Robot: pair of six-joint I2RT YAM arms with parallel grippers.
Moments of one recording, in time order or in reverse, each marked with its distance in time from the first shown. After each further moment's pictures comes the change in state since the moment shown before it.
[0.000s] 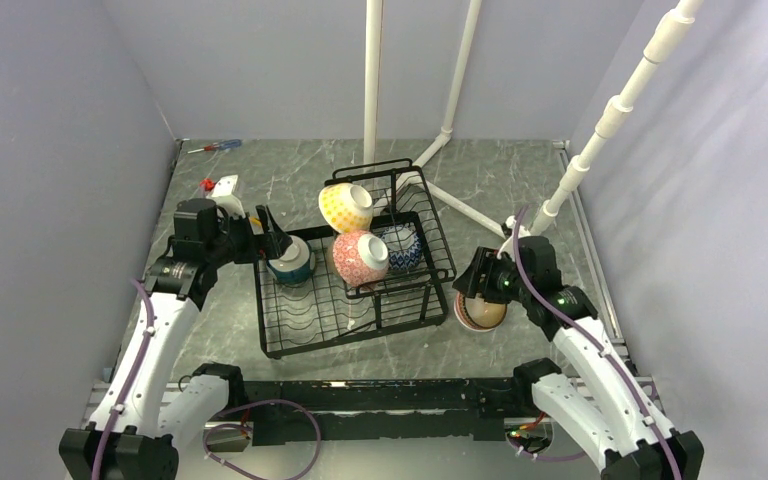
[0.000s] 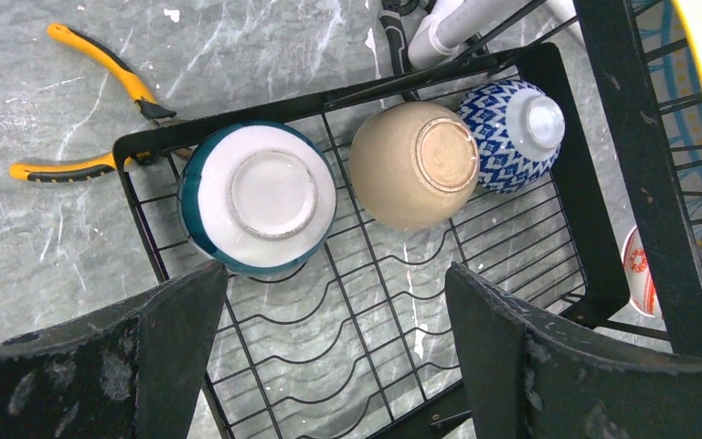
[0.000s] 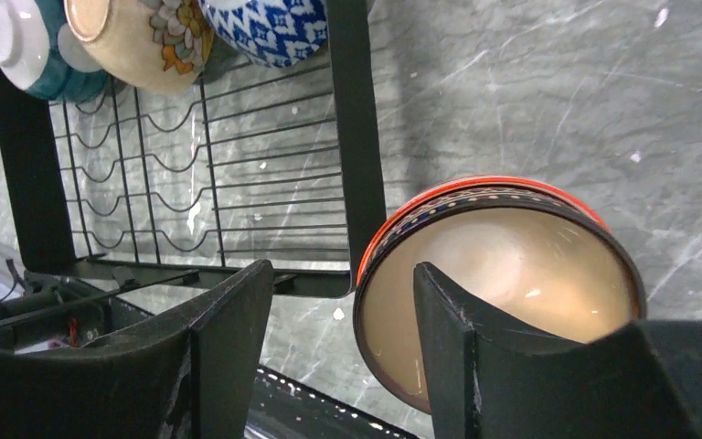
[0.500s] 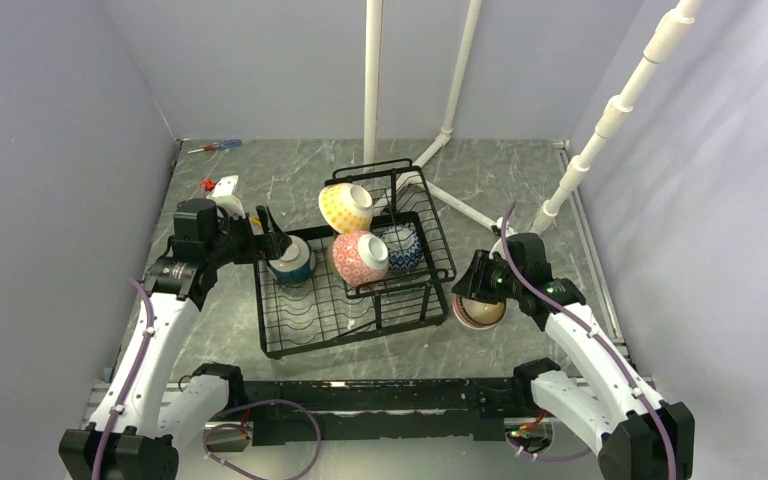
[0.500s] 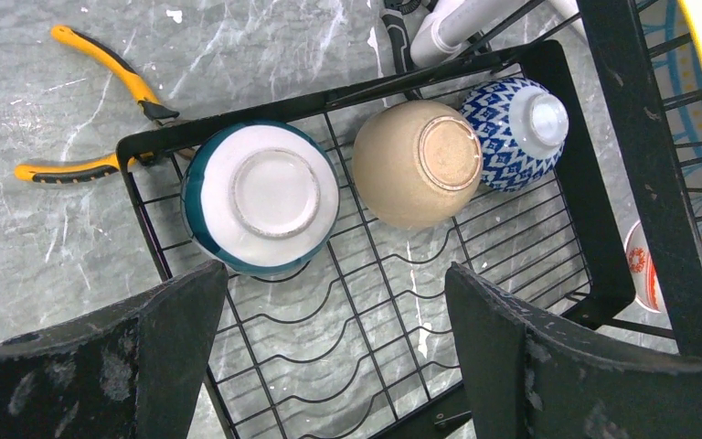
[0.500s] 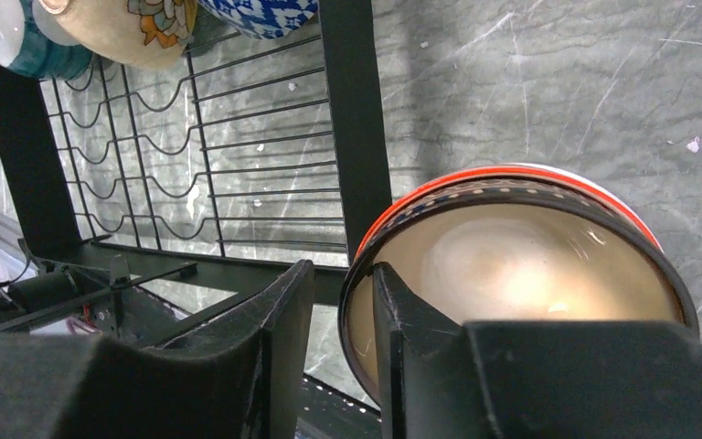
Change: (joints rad) left arm 0.000 -0.003 0.000 -0.005 -0.002 0.010; right arm -0.003 0.127 -0.032 0.067 -0.095 0.021
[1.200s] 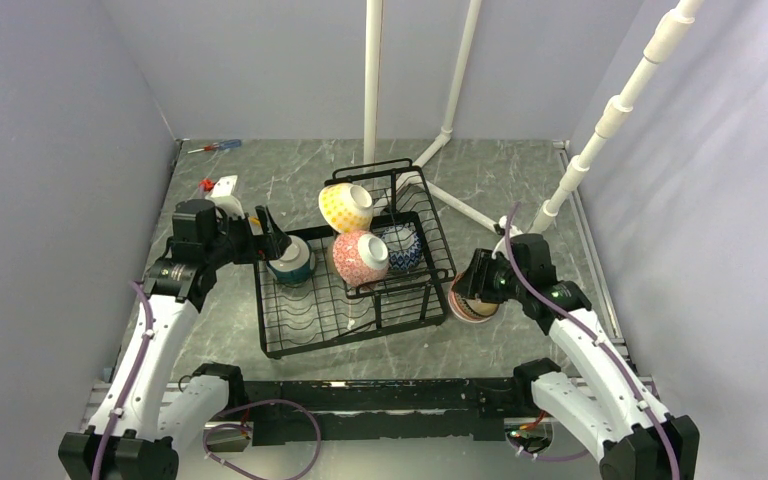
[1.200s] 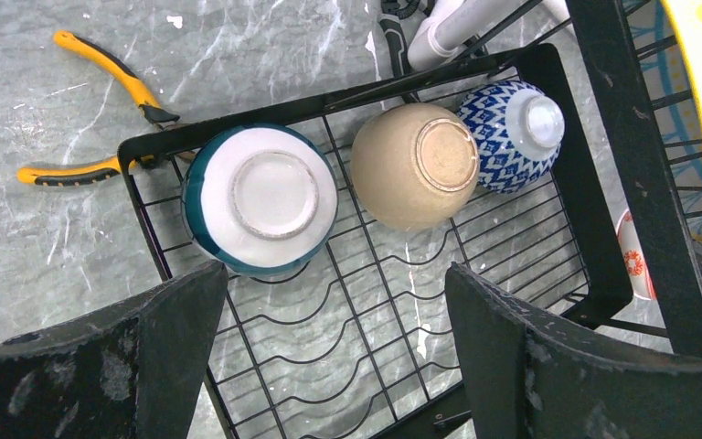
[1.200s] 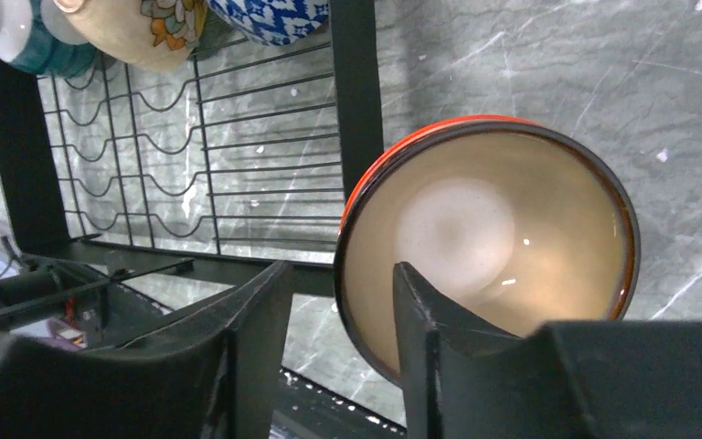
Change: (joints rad) left arm 0.000 -0.008 0.000 0.000 0.000 0.001; right arm 0.000 -0.053 0.018 -0.034 0.028 -0.028
